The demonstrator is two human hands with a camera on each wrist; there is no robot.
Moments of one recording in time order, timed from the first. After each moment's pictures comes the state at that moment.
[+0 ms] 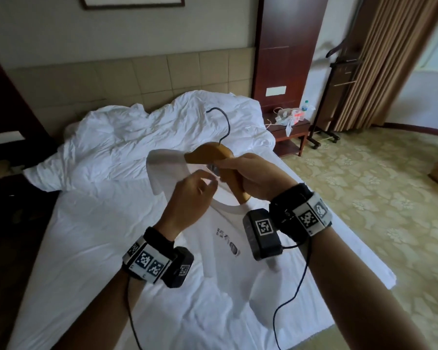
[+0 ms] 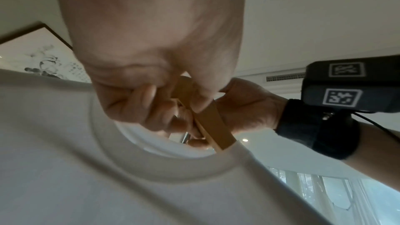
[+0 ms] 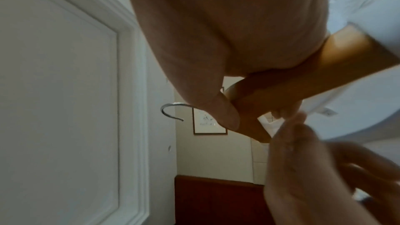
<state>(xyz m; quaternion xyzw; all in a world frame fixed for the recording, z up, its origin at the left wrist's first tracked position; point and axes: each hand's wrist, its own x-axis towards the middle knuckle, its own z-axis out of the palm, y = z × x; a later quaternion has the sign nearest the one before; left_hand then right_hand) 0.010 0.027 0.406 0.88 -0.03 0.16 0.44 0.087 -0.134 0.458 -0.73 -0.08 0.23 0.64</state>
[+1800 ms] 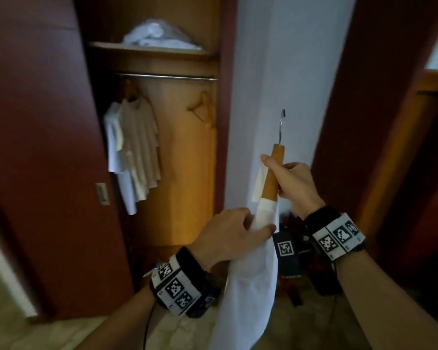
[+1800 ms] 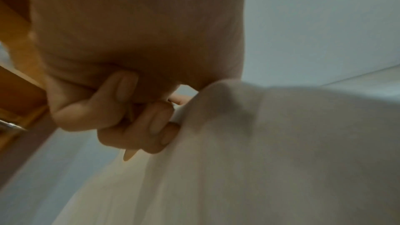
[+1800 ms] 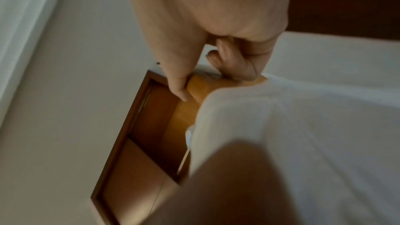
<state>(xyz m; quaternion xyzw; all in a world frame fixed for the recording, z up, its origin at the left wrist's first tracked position) -1.001 0.452 0.515 0.67 0.66 0.32 0.13 -0.877 0.575 0.579 -0.42 -0.61 0.45 0.49</state>
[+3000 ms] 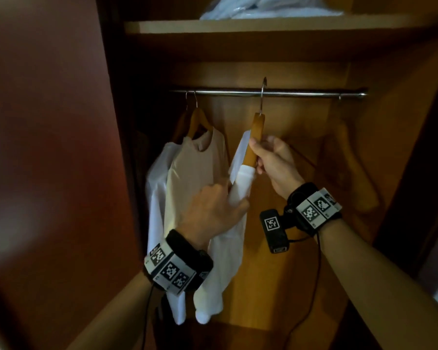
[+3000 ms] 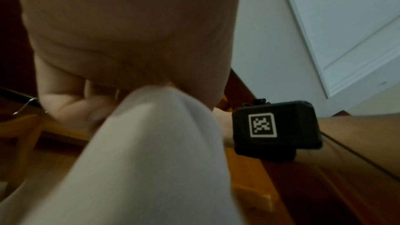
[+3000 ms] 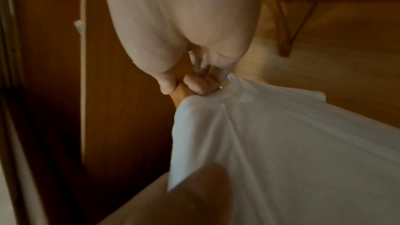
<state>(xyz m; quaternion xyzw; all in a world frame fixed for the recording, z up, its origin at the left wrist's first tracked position) -1.602 0.856 0.571 0.51 0.80 0.30 -0.10 -1.530 1.022 0.618 -0.18 -0.65 0.59 0.45</state>
